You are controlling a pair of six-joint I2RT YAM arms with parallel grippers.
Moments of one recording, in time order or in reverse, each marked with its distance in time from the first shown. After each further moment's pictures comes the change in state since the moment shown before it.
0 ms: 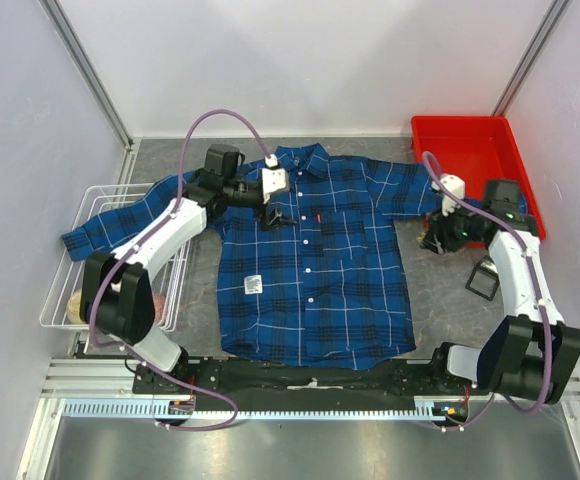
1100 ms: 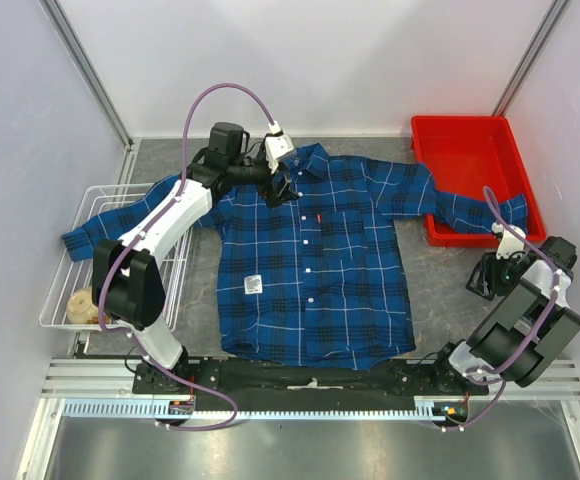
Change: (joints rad) left arm 0.000 0.083 0.187 -0.051 -0.171 -0.191; right arm -0.494 0.141 -0.259 0.256 0.155 -0.141
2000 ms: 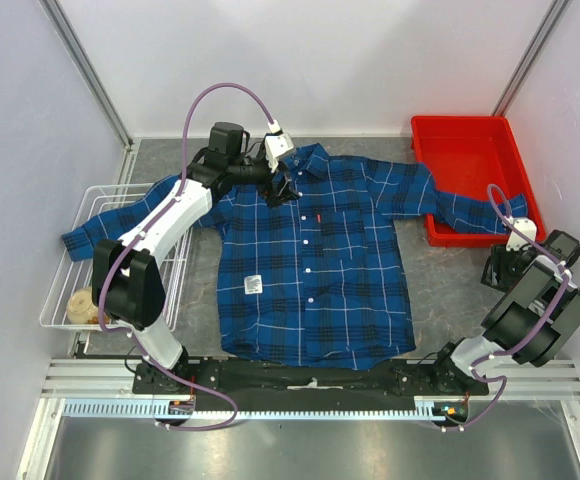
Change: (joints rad) left arm 0.000 0.000 0.000 0.000 0.000 -0.023; right arm 0.002 0.130 0.012 0.279 0.090 0.064
